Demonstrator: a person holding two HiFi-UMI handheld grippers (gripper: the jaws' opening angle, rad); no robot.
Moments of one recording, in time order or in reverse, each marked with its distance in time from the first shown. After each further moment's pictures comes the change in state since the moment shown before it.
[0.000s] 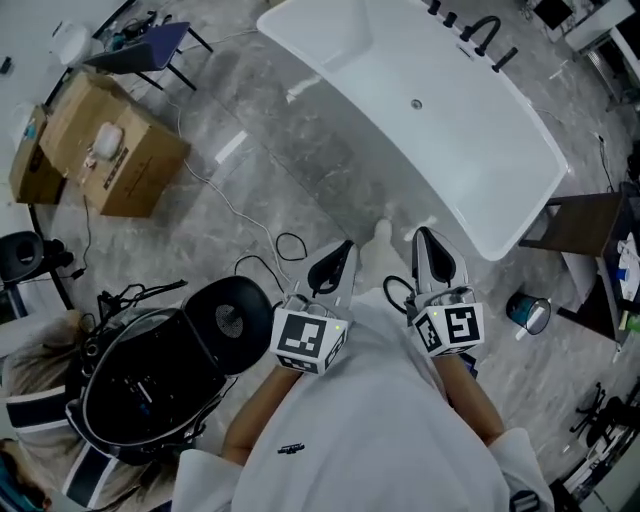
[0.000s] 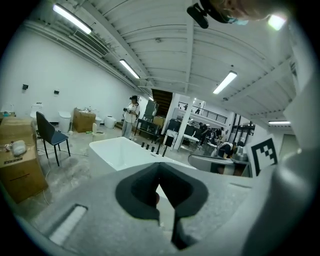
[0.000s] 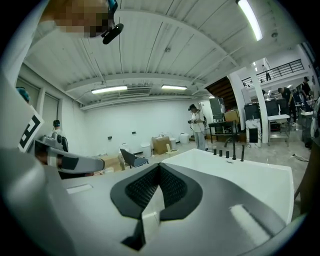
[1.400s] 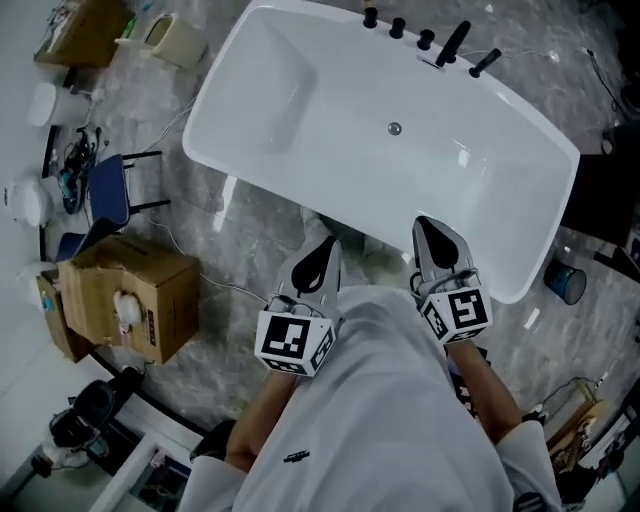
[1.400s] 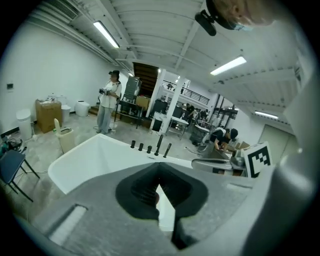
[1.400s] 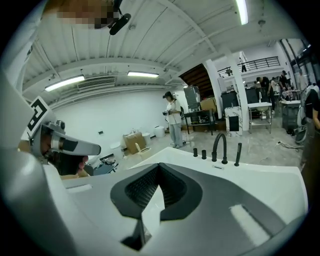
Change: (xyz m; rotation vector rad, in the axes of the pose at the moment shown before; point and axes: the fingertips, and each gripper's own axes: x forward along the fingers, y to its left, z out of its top) left arm 0.452 0.178 0.203 0.114 0.271 -0.234; right arm 0.376 -0.288 0.097 0.166 0.088 -0.257
